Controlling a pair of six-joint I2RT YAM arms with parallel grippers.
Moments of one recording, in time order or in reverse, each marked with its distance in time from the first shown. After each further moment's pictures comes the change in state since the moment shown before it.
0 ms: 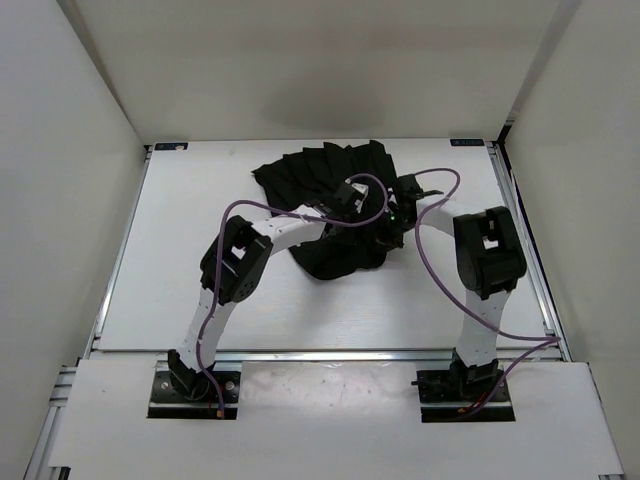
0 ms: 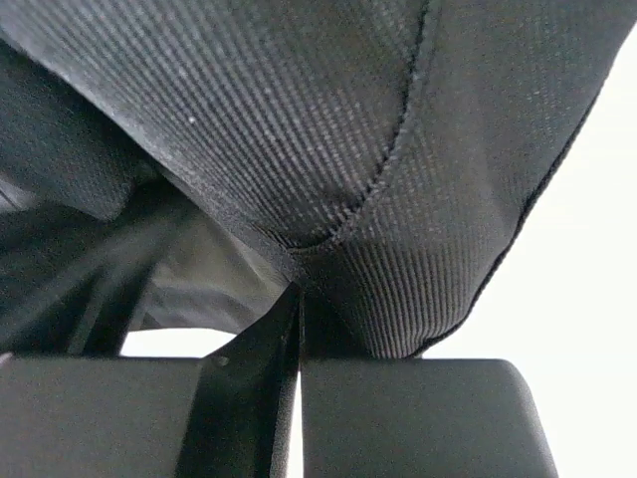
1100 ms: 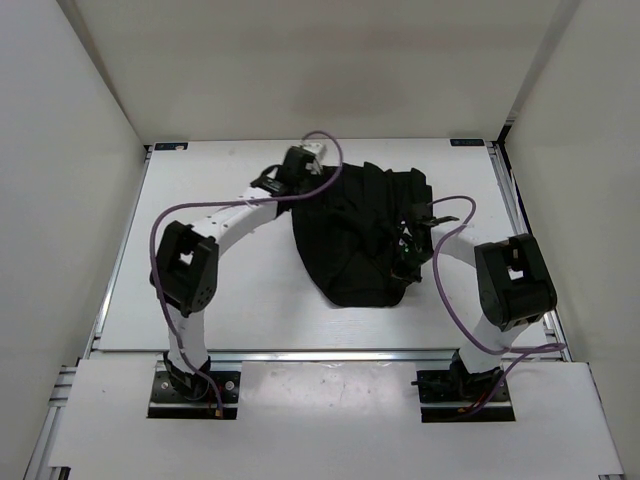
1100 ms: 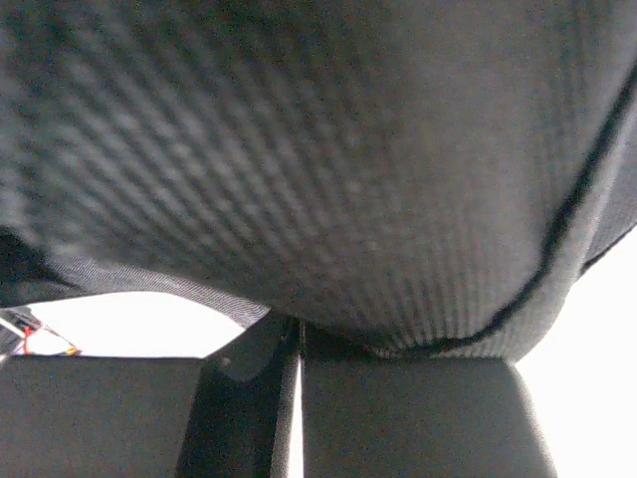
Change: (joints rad) left arm 0.223 -0.306 -0.125 0.041 0.116 0.002; right arm 0.003 -0.306 -0.386 -0.080 0.063 -0.006
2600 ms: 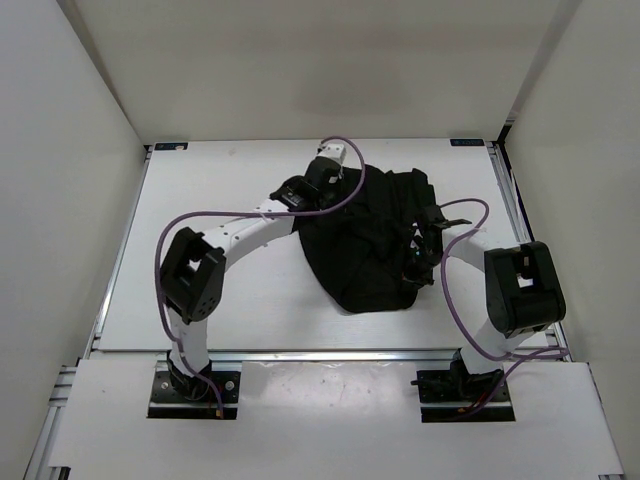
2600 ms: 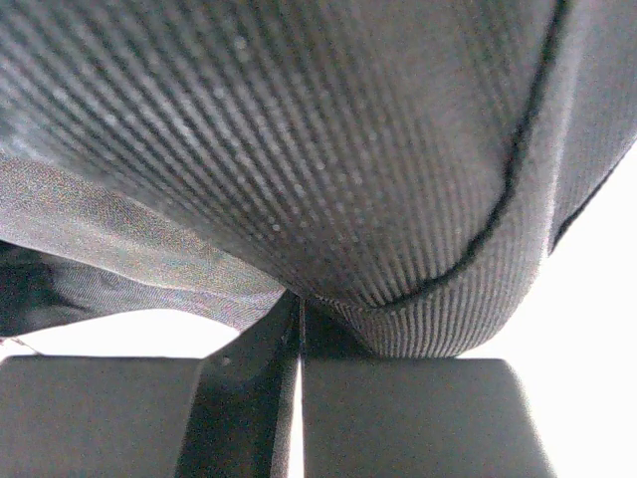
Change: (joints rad) left arm -0.167 -0.014 -0.003 0.116 -0.222 -0.042; right arm -0.067 -0.057 -0.042 -0.037 0.052 -0.075
